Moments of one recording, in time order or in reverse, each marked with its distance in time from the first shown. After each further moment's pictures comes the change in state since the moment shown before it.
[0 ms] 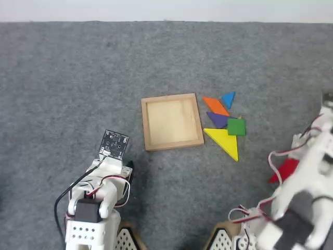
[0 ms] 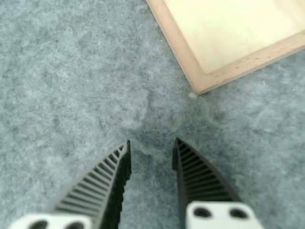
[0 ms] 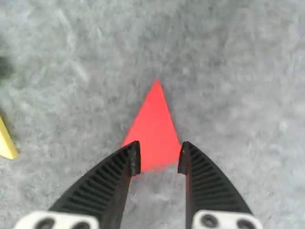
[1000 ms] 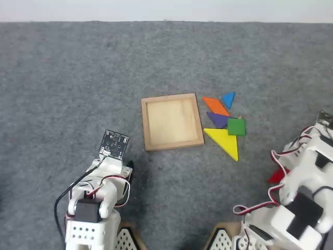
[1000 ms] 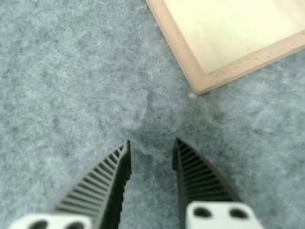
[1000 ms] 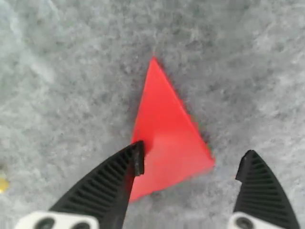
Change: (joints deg) left arm 0.1 0.0 0.0 0.0 0.0; right arm -2.1 13.6 5.8 -9.1 -12.0
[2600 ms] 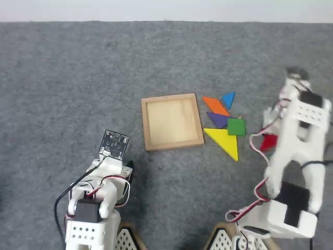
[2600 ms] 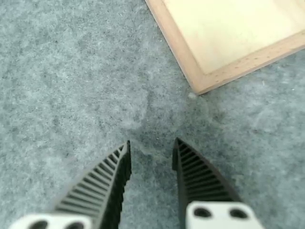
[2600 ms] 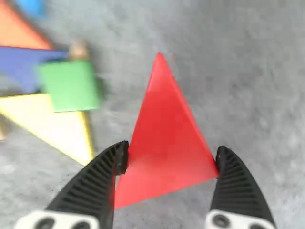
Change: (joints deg) left arm 0.0 0.0 0.0 0.0 0.0; right arm -21.5 2.3 -29.2 19.8 4.3
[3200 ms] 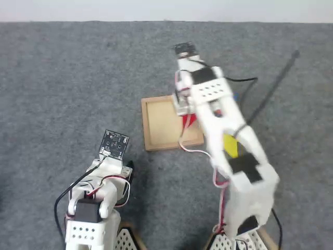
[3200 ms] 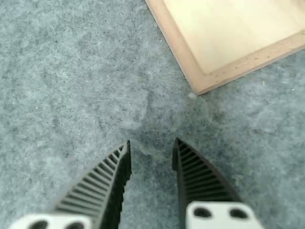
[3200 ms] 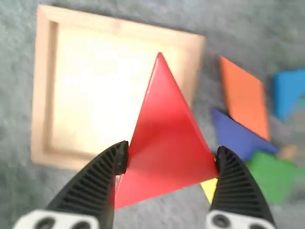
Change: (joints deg) left arm 0.0 0.0 0.0 0.0 0.0; right arm -36.9 23.7 -25.8 -0.2 -15.0
